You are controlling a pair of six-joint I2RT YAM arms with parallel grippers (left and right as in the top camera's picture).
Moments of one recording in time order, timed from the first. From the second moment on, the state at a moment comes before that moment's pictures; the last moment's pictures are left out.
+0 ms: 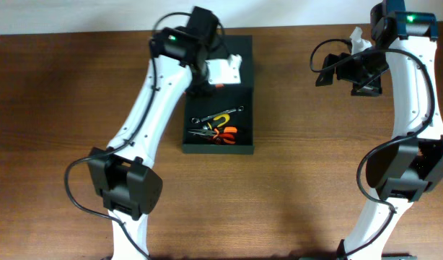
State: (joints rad) left arm -0.41 2.12 2.19 -1.32 -0.02 1.08; right arm -0.13 2.13 2.20 -1.54 -0.29 0.04
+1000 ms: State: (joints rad) left arm -0.43 2.43 2.19 -1.21 0.05 1.15; right arm -0.13 2.13 2.20 -1.55 -0.29 0.04
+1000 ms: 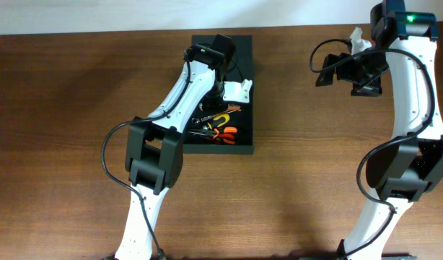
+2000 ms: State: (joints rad) left arm -0.15 2.40 2.78 -1.53 0.11 0.30; right arm -0.13 2.13 2.20 -1.36 -0.41 0.12
